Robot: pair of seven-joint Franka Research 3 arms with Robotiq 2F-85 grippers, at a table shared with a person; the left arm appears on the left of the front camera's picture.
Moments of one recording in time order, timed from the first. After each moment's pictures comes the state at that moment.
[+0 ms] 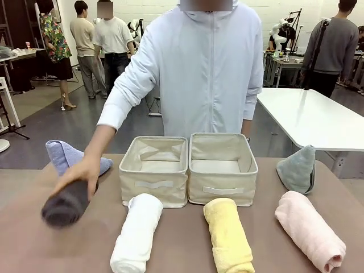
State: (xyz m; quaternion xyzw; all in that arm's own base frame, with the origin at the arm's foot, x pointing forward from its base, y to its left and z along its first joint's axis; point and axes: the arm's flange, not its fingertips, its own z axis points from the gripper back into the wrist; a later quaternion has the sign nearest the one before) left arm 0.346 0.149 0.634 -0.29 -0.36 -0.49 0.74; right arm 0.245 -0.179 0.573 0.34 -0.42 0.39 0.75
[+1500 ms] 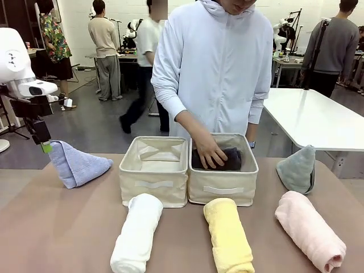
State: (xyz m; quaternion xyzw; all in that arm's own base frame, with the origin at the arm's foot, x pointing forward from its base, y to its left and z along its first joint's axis) left arm 0.535 0.054 0.477 -0.05 0.01 -0.38 0.92; right arm 0.244 -0.179 0.572 0.34 -0.42 0.39 0.75
